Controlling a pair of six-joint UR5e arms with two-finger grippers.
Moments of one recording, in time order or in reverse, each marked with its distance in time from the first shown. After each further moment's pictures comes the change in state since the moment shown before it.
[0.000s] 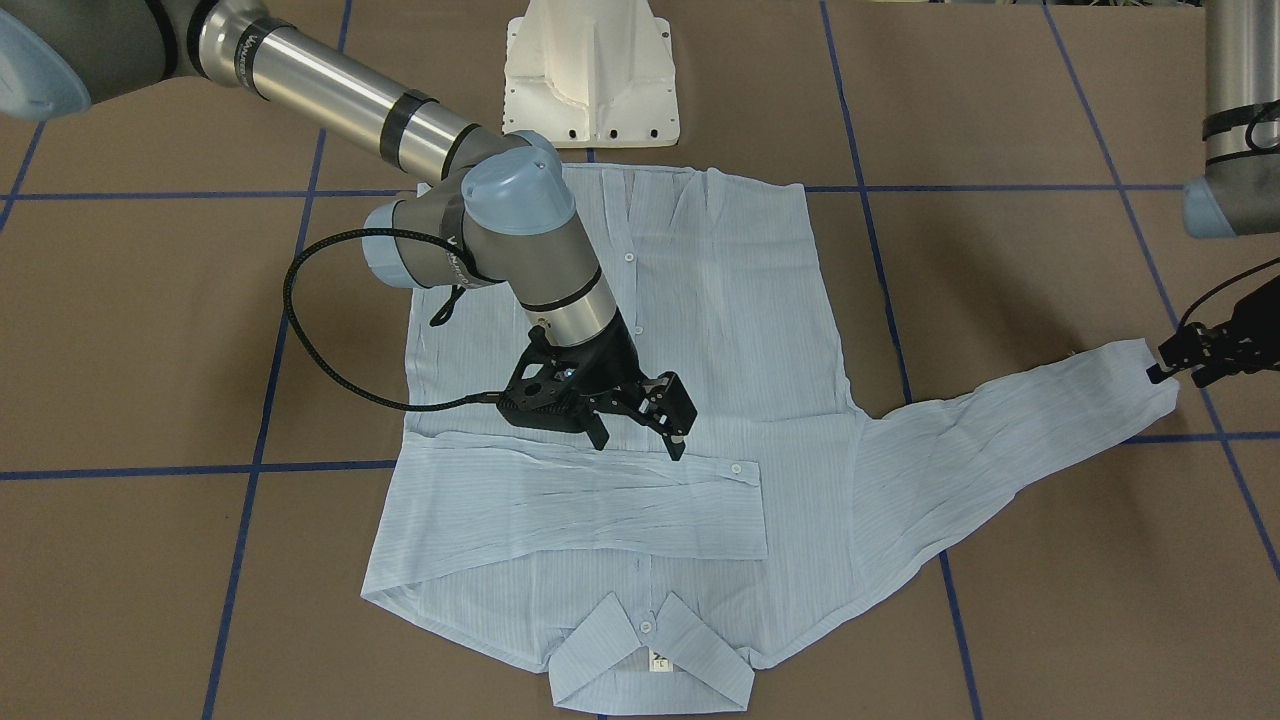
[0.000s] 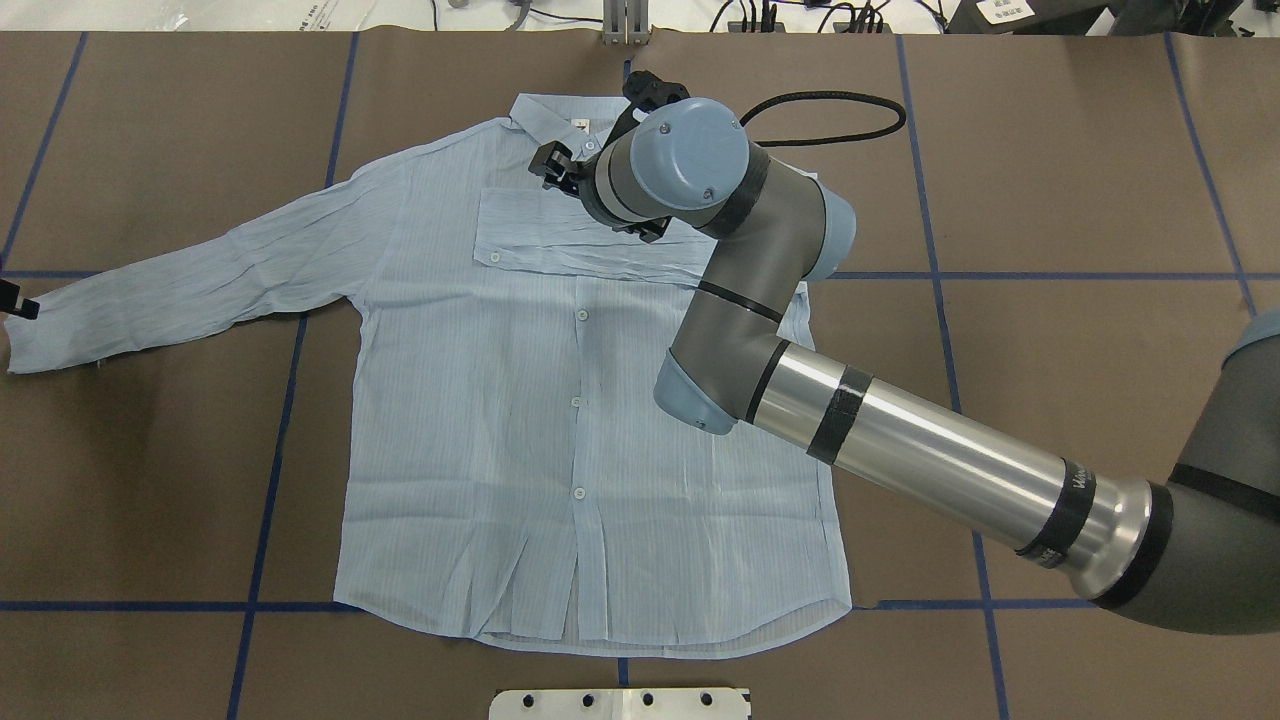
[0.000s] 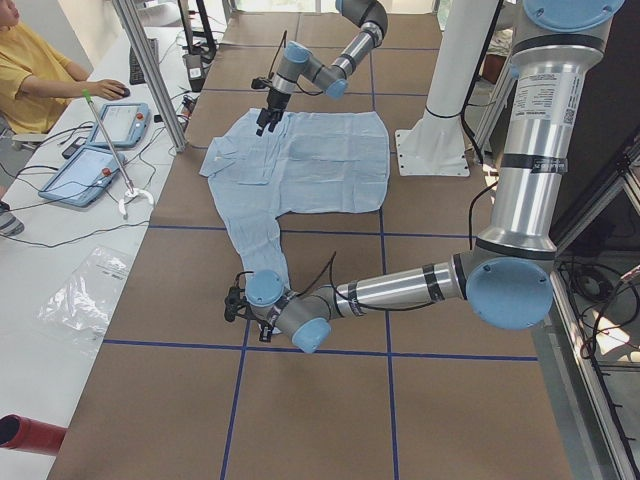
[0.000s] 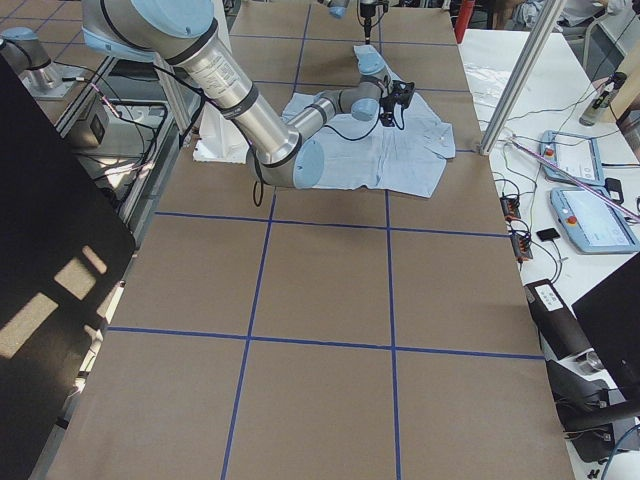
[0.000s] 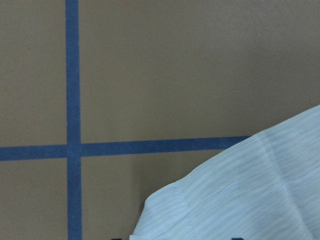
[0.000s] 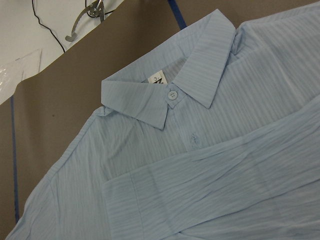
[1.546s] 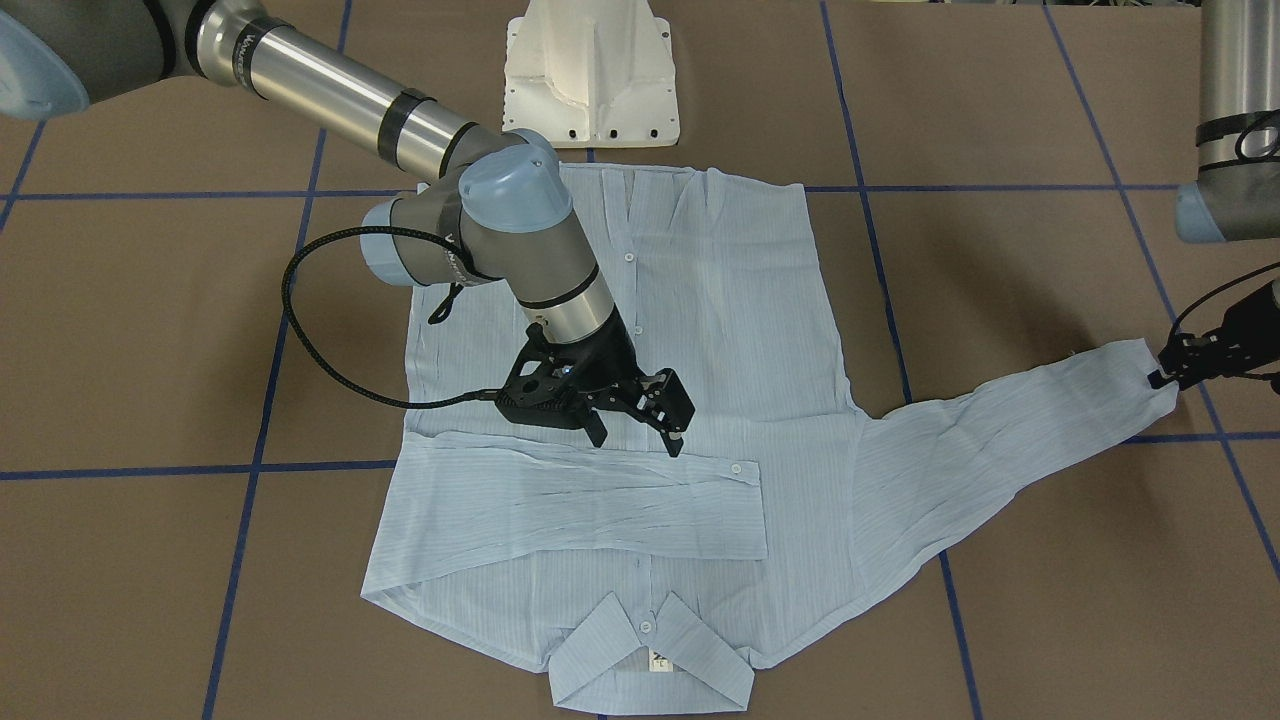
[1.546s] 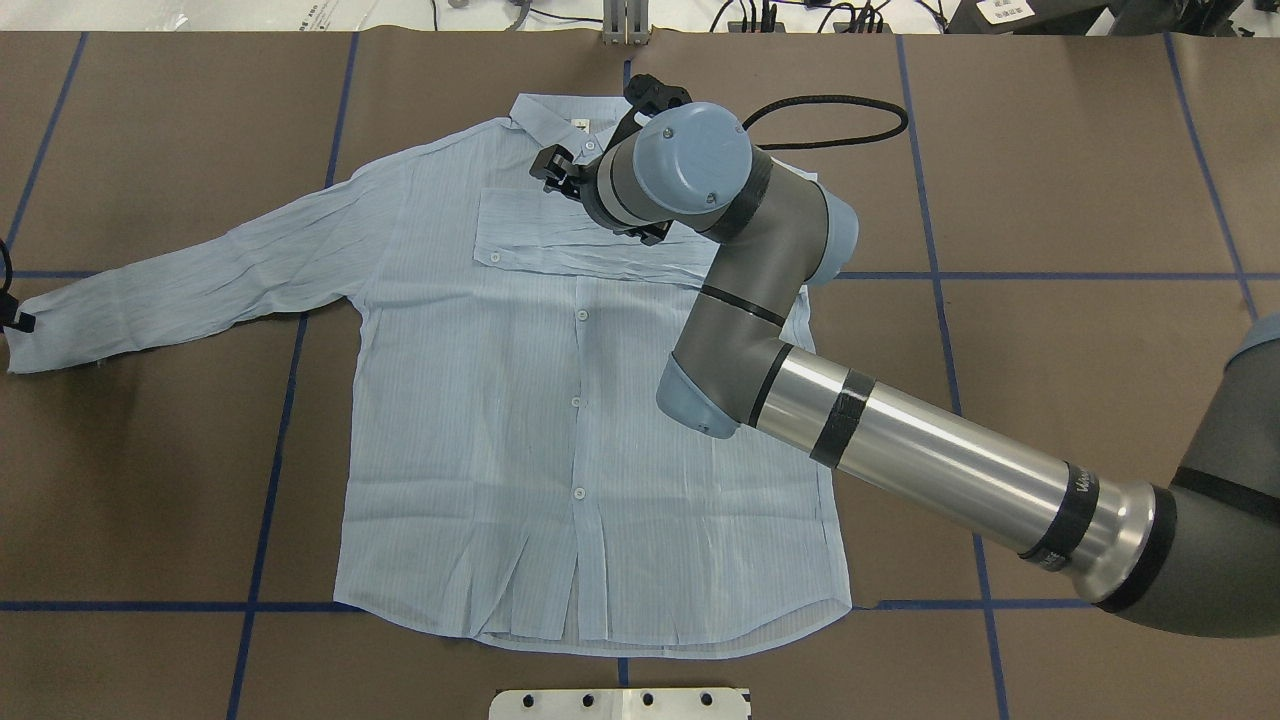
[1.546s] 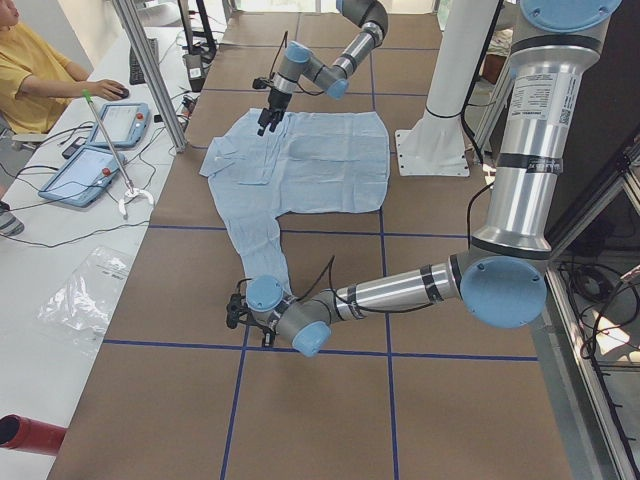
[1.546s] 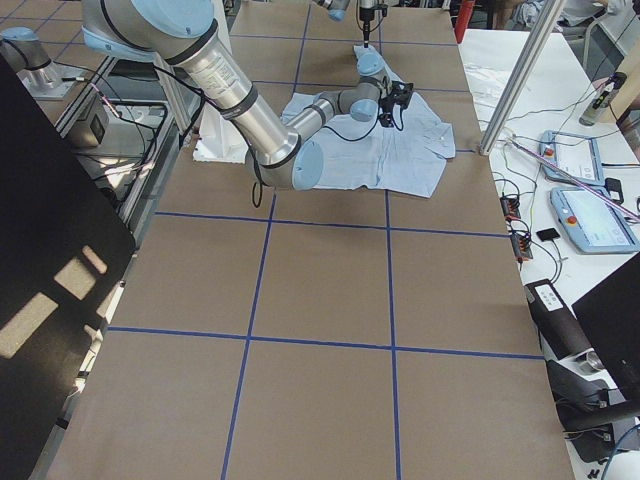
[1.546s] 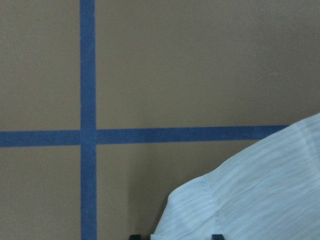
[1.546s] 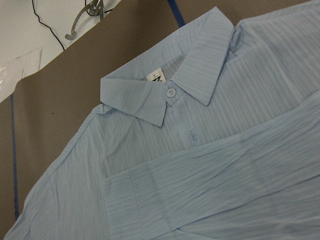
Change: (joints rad) left arm 0.021 -0.013 0.044 0.002 0.018 -0.001; right arm -0.003 -0.007 0.009 0.000 0.000 0.000
